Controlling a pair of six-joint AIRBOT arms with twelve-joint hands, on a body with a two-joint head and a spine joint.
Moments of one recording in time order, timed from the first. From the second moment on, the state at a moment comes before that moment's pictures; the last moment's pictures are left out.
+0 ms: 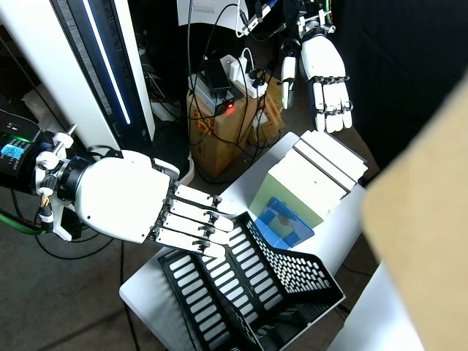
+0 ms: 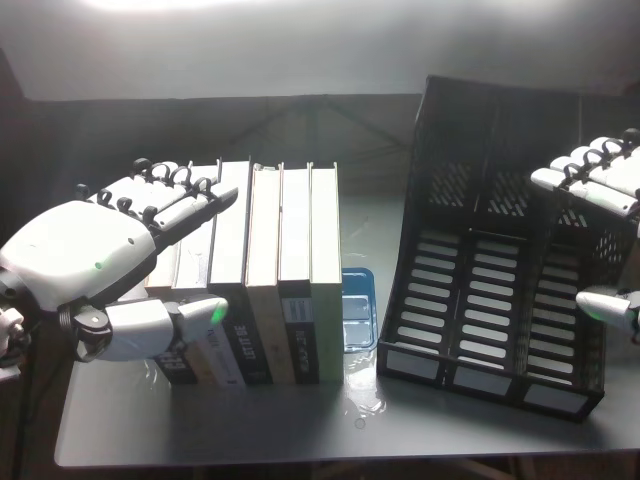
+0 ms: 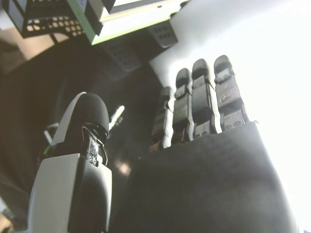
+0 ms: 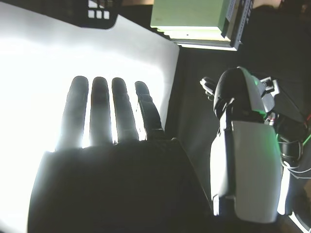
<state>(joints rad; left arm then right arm) 0.95 -1.00 1.10 -0.16 -0.96 0.89 -0.88 -0.91 0.98 0.22 0.78 -1.13</state>
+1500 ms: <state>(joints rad) 0.75 -1.12 1.21 -0.15 -0.53 1.18 -0.89 -0.93 1.00 0.25 0.77 -1.13</state>
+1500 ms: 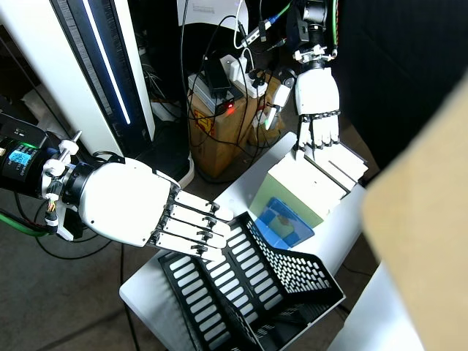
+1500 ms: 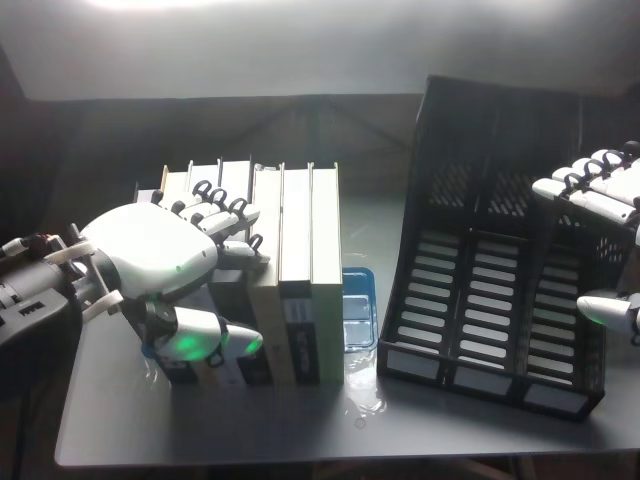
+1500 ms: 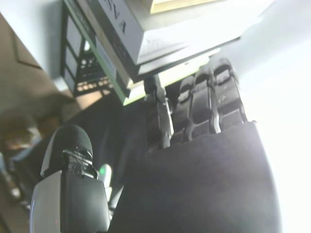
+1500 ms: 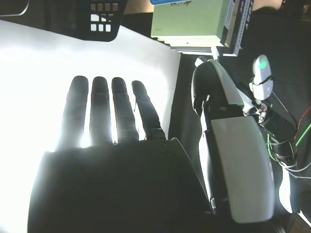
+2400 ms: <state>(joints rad) 0.84 -1.03 1.06 0.01 -0.55 1.18 -0.90 -0.93 1.00 0.26 0.77 -1.10</state>
